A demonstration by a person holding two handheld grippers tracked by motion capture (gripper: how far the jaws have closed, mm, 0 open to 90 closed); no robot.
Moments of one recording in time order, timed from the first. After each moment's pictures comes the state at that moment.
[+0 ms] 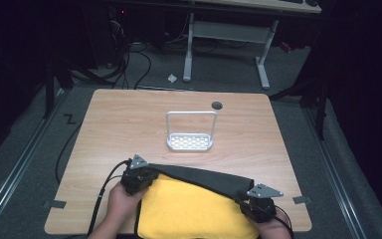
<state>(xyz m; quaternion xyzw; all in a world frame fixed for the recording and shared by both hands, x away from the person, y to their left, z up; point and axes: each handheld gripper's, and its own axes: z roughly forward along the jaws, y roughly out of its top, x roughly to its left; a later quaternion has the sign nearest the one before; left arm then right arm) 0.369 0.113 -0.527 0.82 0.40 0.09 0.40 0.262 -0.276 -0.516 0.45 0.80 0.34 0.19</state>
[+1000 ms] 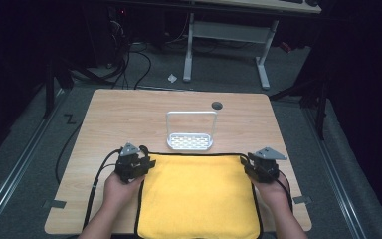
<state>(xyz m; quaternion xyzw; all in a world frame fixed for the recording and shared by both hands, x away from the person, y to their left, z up) 0.387 0.134 -0.512 0.79 0.42 0.09 0.44 0.347 -0.295 -0.483 0.49 0.76 0.34 0.28</state>
